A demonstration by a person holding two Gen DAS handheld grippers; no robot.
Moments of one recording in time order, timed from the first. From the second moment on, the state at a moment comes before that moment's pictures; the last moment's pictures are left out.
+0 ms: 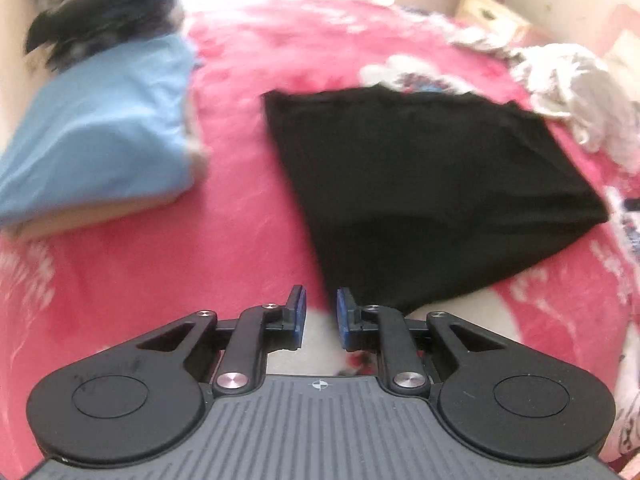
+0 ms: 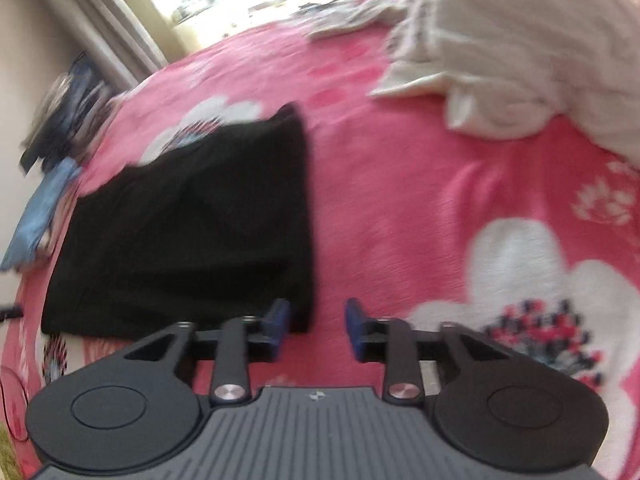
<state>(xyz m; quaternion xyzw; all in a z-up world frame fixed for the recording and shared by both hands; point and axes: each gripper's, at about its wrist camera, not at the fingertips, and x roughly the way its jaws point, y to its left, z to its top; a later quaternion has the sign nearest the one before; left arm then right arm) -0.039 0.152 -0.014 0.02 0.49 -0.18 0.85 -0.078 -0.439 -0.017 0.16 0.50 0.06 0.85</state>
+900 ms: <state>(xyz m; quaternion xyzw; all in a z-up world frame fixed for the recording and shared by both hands) -0.040 0.120 -0.067 -0.02 0.54 -0.22 0.81 -0.079 -0.373 -0.043 -0.21 0.48 0.16 0.84</state>
